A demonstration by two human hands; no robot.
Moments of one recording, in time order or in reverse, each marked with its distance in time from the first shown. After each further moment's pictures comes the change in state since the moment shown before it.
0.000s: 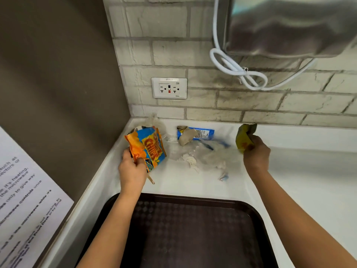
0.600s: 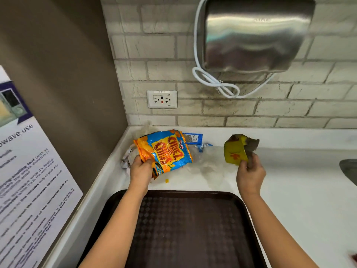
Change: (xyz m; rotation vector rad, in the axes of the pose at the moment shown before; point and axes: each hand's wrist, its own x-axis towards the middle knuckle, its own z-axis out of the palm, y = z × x) left_hand -0.036 0.026 -0.003 -0.439 -0.279 -0.234; right_hand -0.096 -0.004 -0.049 0.457 0.213 -0.097
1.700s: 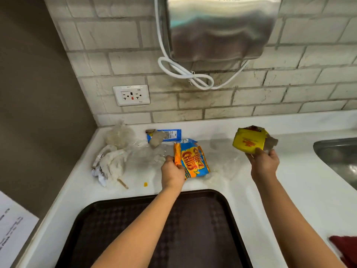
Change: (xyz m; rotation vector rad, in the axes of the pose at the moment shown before) left_hand -0.021 -0.042 0.137 0.560 -0.118 0.181; right_hand 0.078 0.022 -0.056 0.572 0.250 0.514
